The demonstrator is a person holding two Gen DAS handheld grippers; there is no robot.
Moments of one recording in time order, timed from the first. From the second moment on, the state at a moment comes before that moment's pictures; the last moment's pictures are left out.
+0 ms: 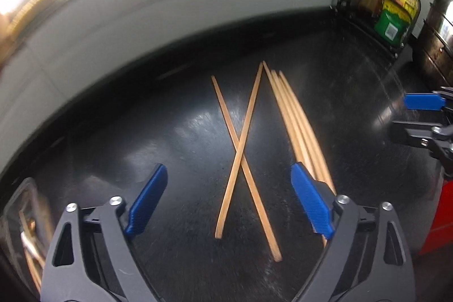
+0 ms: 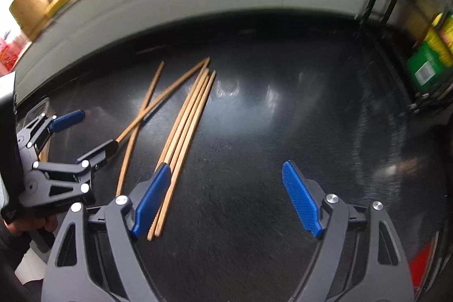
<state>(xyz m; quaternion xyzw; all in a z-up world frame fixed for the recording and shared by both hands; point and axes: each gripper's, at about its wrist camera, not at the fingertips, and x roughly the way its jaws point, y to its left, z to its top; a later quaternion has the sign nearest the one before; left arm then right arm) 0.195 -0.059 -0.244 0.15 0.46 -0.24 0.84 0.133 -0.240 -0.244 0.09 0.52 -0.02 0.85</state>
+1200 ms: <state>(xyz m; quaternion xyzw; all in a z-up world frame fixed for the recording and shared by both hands) 0.215 -0.035 -0.222 0.06 0.47 -0.25 0.84 0.217 -0.197 -0.303 0.11 0.59 -0.02 0.80</state>
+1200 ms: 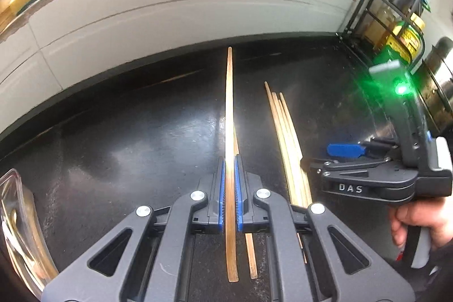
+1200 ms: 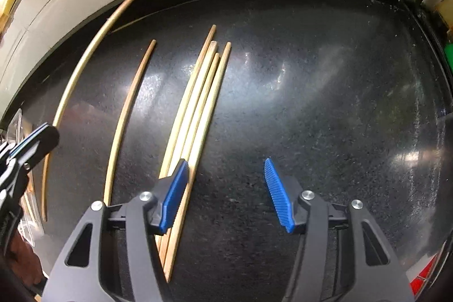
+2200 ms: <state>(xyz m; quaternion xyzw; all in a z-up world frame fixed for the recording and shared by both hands) 0.127 0.023 -0.128 0.03 0.46 -0.07 0.89 0.132 -0.179 -0.169 0.05 0.50 0.09 0.86</state>
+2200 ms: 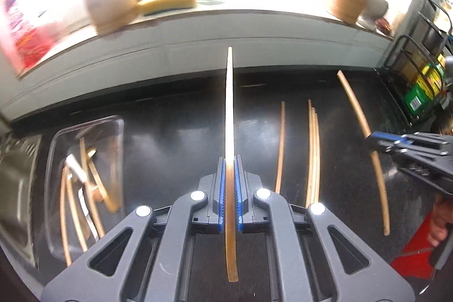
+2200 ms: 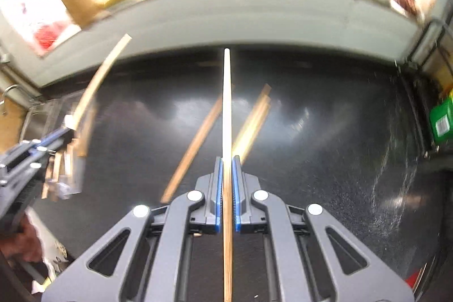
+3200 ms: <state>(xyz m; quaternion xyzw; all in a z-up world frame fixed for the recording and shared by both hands) 0.041 0.135 -0.087 -0.03 0.44 0.07 0.90 0.097 -0.017 -0.080 -0.03 0.45 0.24 0.86</state>
